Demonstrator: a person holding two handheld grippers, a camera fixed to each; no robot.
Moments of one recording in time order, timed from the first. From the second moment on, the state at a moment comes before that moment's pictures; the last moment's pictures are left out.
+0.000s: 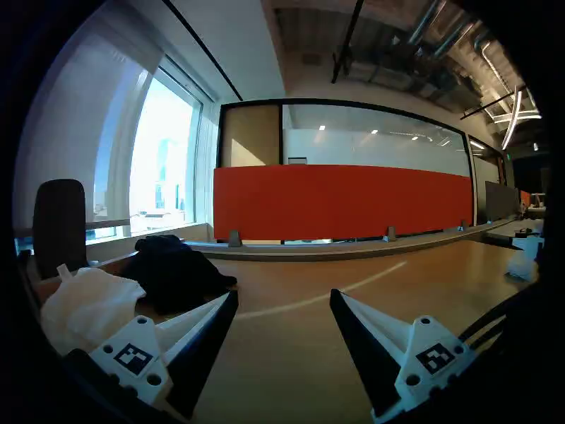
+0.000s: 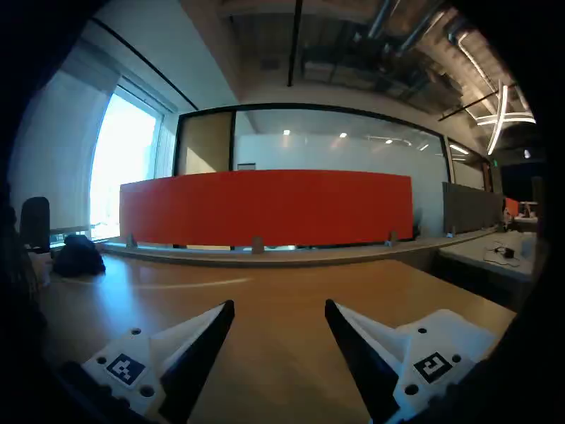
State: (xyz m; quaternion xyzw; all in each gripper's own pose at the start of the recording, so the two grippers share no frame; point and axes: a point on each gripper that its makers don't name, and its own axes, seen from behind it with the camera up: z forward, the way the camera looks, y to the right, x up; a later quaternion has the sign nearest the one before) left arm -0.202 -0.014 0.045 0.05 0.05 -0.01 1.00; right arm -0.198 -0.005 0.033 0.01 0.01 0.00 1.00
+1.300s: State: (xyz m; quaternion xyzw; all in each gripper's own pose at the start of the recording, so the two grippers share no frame) left arm -0.201 -0.014 0.045 0.05 0.05 -0.01 1.00; right arm -0.193 -0.009 0.030 0.01 0.02 -0.01 1.00
